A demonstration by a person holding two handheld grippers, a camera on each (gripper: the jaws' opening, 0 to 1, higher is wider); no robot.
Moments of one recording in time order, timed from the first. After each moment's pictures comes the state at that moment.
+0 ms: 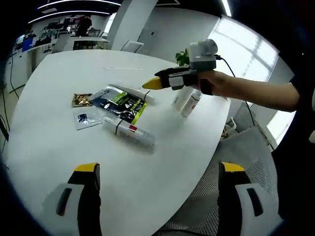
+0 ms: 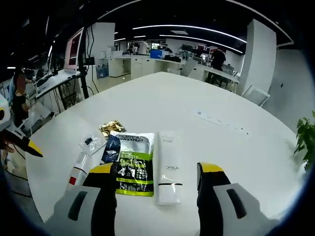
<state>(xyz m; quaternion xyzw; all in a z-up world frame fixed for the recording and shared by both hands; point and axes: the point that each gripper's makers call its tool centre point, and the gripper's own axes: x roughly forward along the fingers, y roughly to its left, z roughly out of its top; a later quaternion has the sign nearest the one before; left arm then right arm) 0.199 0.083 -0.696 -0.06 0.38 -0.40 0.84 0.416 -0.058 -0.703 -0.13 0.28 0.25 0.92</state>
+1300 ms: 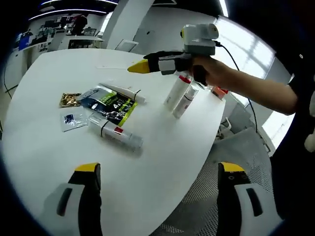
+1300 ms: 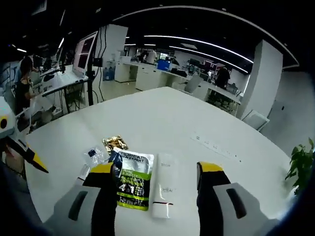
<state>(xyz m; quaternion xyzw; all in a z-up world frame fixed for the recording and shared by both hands) 0.186 0.050 -0.695 -0.07 0.37 -0.43 0.82 0.410 -0.043 -0.615 -0.20 0.21 0.28 0.92</state>
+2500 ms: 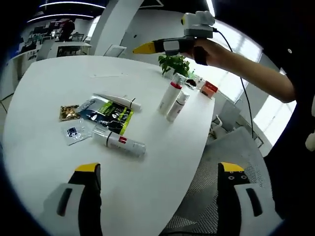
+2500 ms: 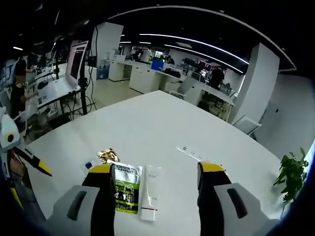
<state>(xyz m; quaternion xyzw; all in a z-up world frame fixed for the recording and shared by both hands) 0.201 0.080 -0.677 -0.06 0.35 -0.47 0.81 0.431 -0.043 -0.570 -0.21 0.23 0.25 0.92</state>
